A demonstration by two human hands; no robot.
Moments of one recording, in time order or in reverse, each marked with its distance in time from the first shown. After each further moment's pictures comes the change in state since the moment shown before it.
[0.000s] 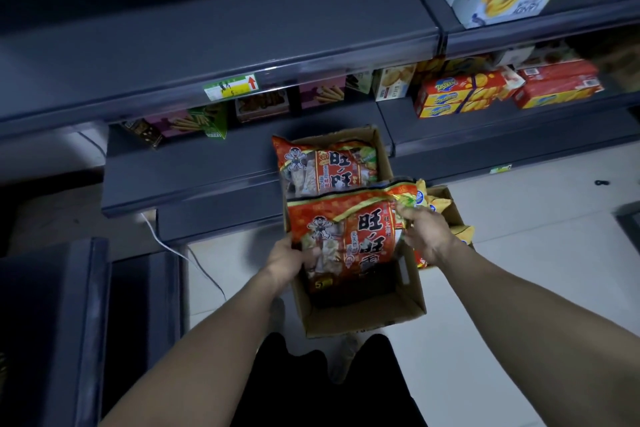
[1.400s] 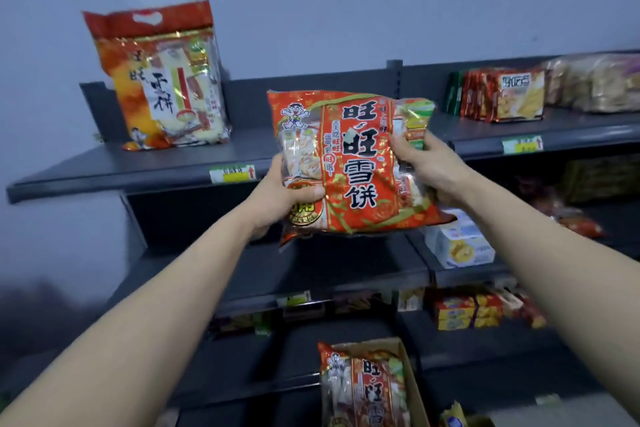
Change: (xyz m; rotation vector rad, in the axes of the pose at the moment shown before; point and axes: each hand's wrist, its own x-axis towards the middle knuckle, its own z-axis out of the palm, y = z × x) left_hand -0.298 0.361 -0.083 0.051 0.003 1.022; right_hand -0.321 -0.337 0.021 -0.117 -0.417 -1.120
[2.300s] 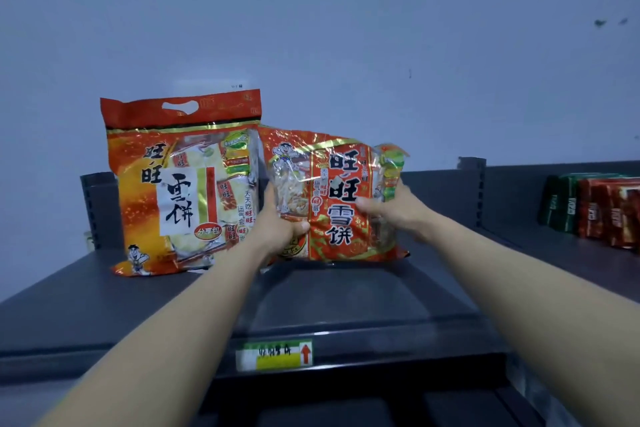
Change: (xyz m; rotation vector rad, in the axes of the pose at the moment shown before) left_hand 0.248 0.028 -0.175 0.165 0.273 0.090; right_hand 0.321 -0.009 0.122 -0.240 -0.071 -0.070
